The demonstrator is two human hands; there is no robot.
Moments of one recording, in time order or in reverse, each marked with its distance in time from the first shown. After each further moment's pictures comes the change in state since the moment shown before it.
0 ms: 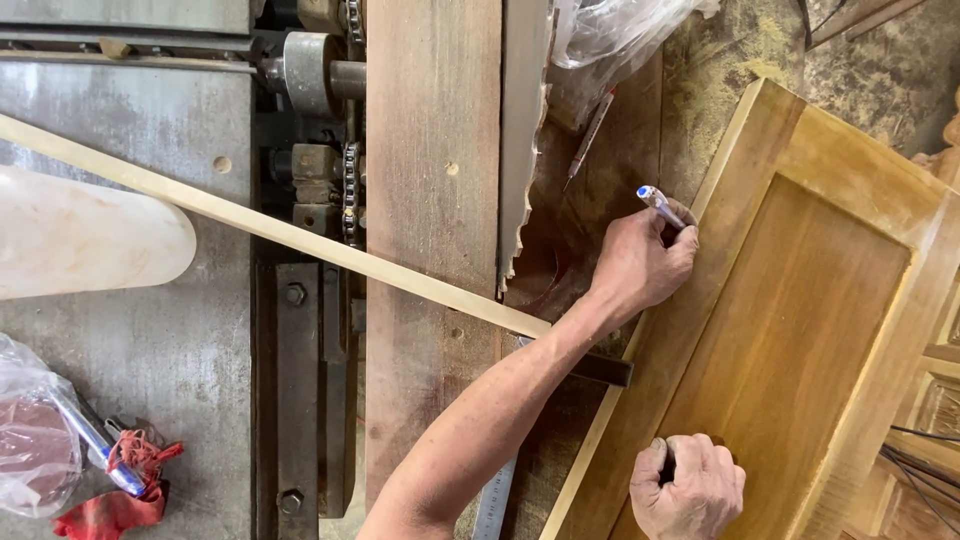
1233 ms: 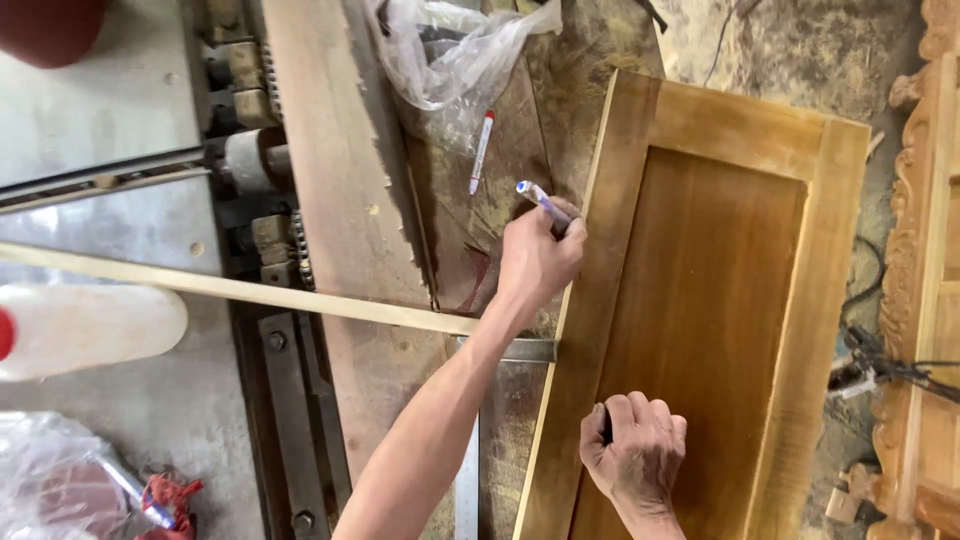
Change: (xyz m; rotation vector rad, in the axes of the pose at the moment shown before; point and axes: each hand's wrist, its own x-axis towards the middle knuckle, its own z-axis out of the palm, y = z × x) left_hand -0.030 0.034 -0.010 0.408 0.092 -0.049; right_hand 0.021 -0.020 -0.014 0.096 -0.065 -0.010
